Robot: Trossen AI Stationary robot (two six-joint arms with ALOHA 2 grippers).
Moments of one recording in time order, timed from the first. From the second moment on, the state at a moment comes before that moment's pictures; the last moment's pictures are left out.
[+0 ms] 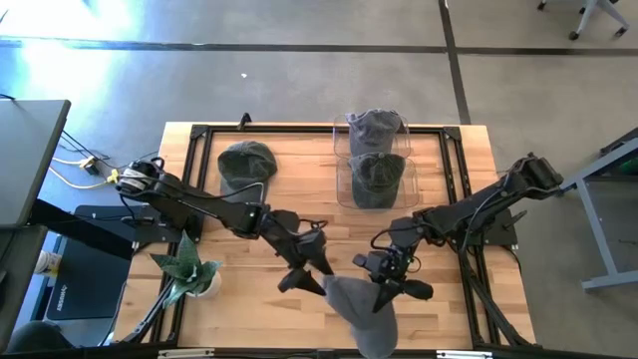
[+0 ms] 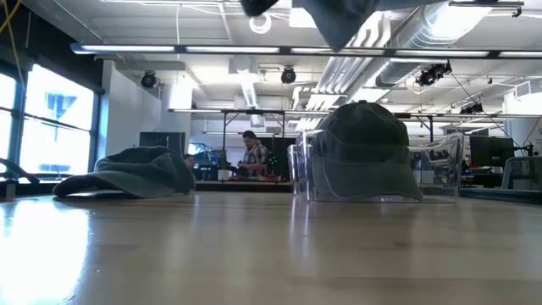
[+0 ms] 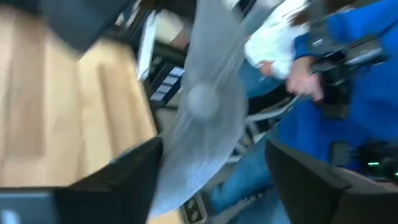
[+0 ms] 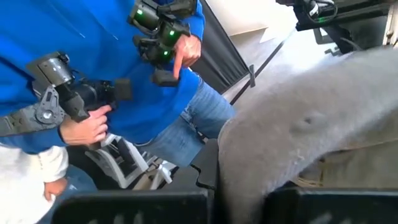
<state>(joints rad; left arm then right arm) -0.29 1.61 1.13 0.24 0.43 -0.55 0.38 1.42 0.91 0.28 -0.71 0.48</state>
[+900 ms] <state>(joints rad) -0.29 1.75 1.13 0.85 0.75 -0.76 0.41 1.22 0.91 0.26 -0.57 0.51</state>
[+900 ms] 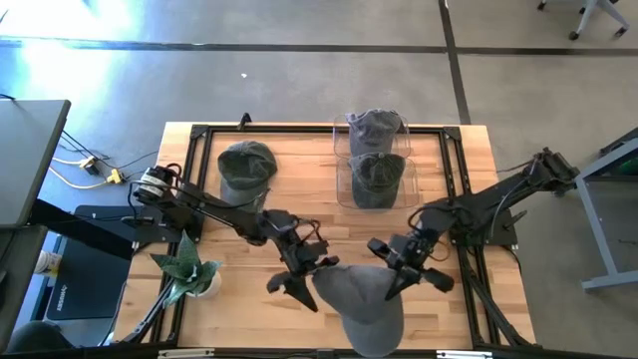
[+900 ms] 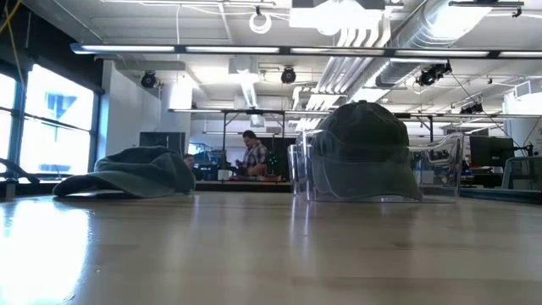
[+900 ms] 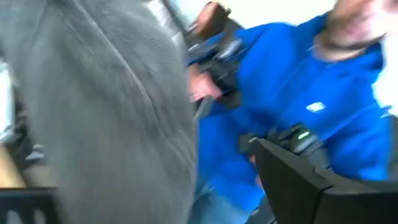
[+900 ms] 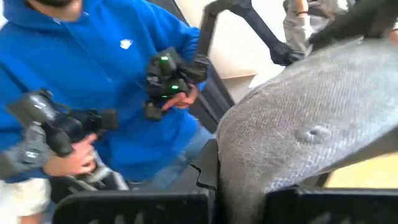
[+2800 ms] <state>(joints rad) -0.18 1.91 1.13 0.40 0.51 -0.64 0.50 1.47 0.43 0.55 -0.10 0.50</state>
